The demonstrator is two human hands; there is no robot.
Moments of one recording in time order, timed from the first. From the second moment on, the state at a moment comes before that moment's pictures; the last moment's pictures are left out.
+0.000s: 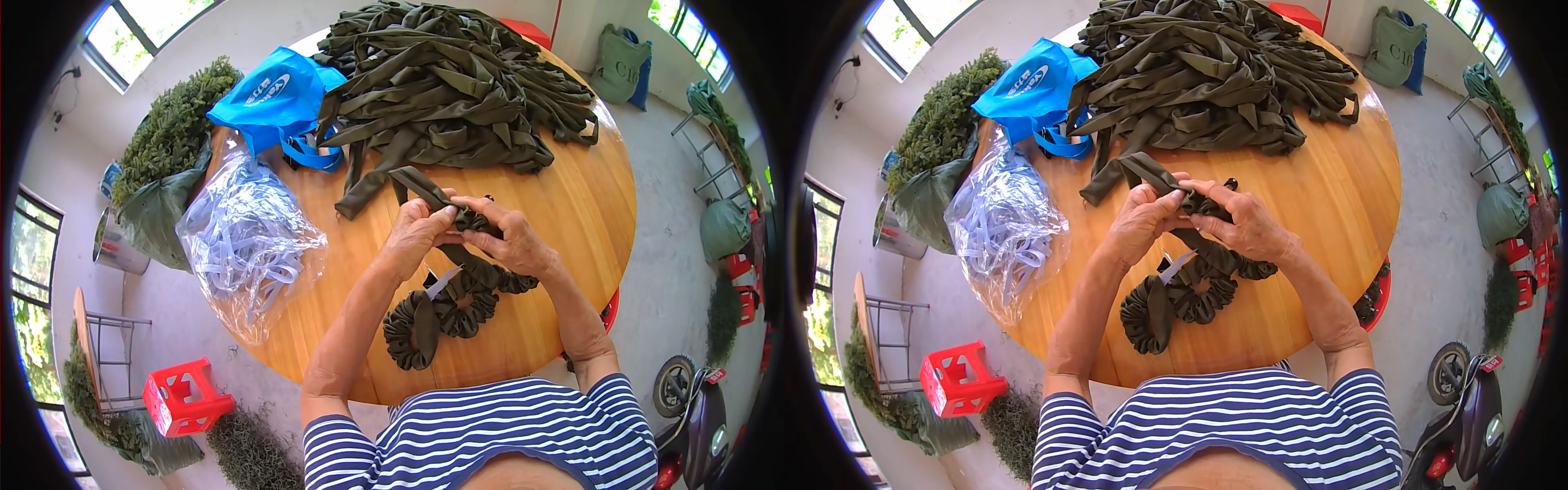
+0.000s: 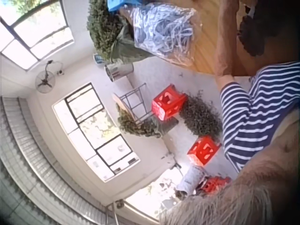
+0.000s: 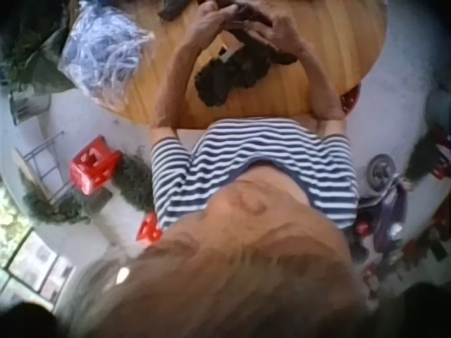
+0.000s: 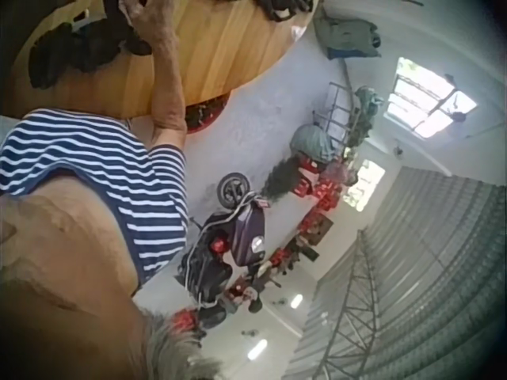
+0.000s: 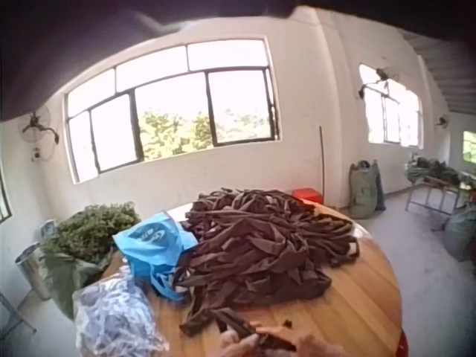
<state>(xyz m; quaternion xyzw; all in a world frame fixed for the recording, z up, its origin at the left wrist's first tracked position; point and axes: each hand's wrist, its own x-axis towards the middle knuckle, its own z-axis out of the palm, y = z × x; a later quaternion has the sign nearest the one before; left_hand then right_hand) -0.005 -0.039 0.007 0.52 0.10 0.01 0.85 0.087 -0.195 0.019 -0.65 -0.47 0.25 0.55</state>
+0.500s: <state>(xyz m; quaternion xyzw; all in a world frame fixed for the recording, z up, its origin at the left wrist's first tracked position) -0.007 -0.003 0.012 0.43 0.01 0.07 0.90 0.097 -0.205 0.029 -0.65 -0.49 0.27 0.52</state>
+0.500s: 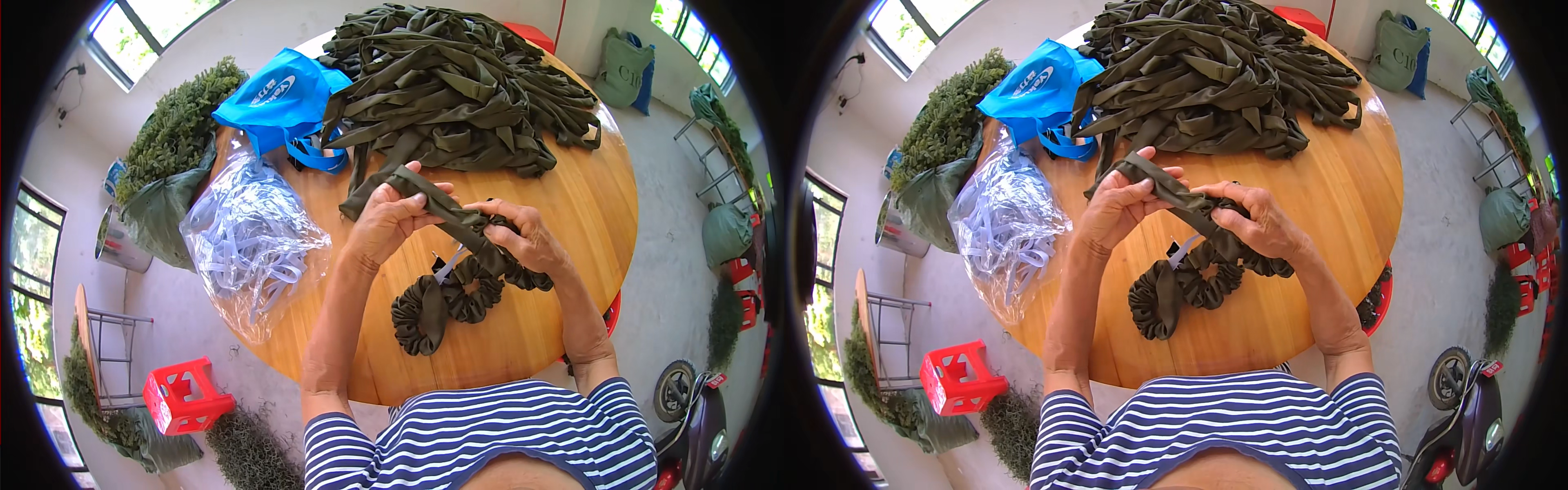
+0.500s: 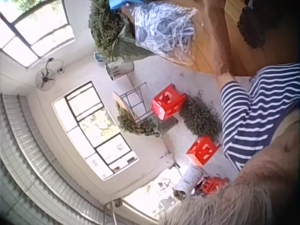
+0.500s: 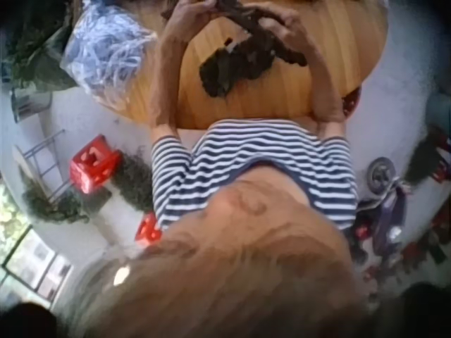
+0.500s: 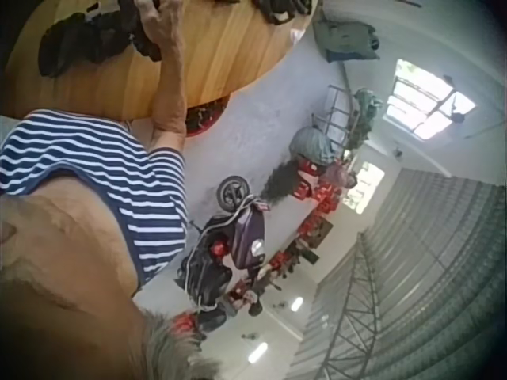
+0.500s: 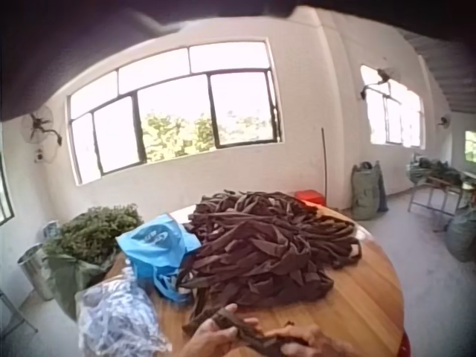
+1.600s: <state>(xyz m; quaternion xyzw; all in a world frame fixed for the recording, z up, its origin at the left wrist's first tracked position) -0.003 -0.031 0.001 0.38 0.03 0.06 0.92 0.098 -0.200 0.015 -0.68 -0.45 0.25 0.52</state>
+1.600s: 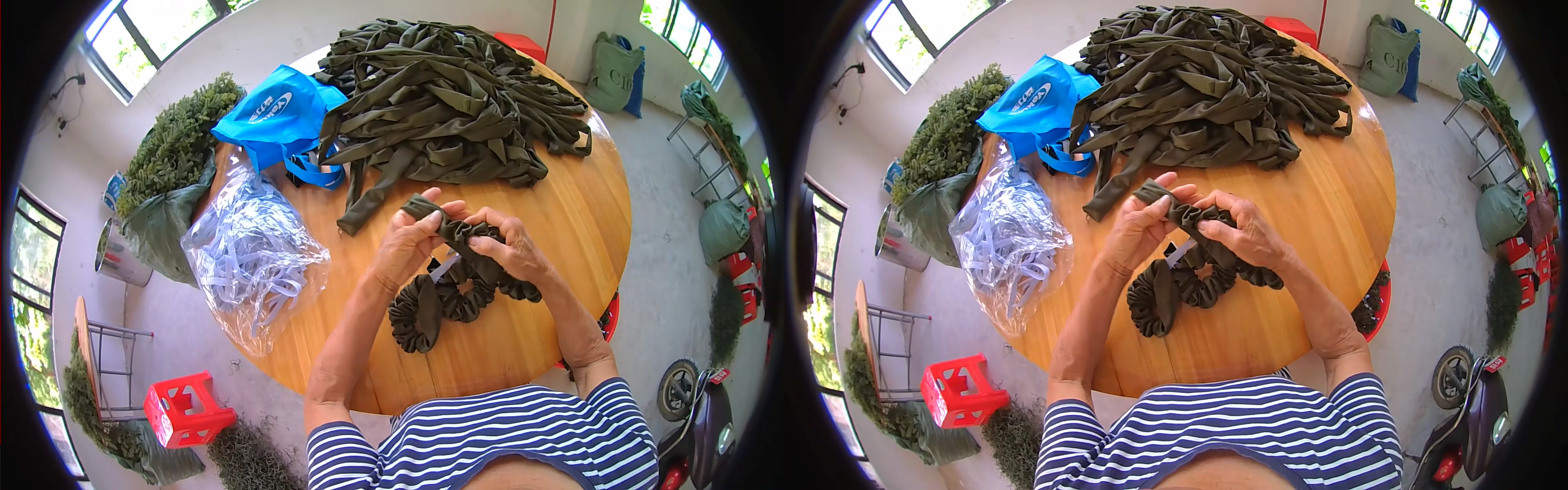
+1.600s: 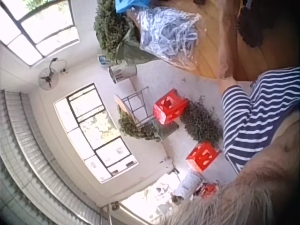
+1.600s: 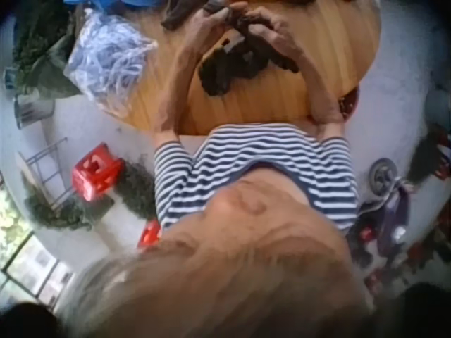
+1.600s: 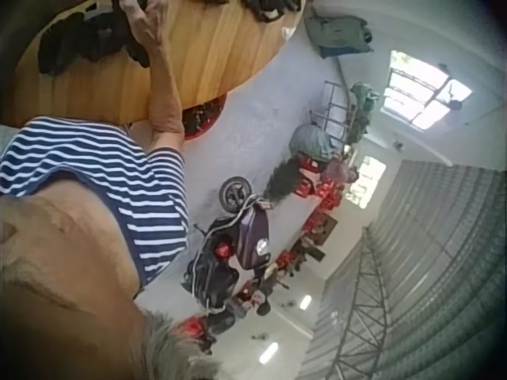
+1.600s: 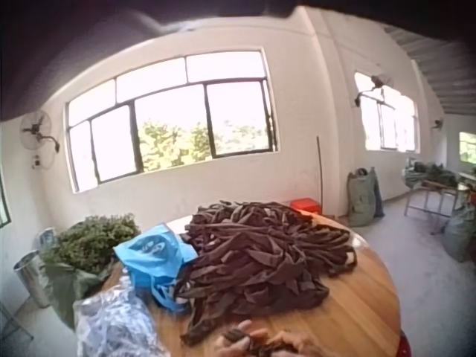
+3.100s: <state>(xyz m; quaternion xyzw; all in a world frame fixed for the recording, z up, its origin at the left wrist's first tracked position) -0.094 -0.080 0.016 0.26 0.08 0.08 0.96 0.011 -0.241 0.027 -0.68 -0.63 -0.05 0.38</state>
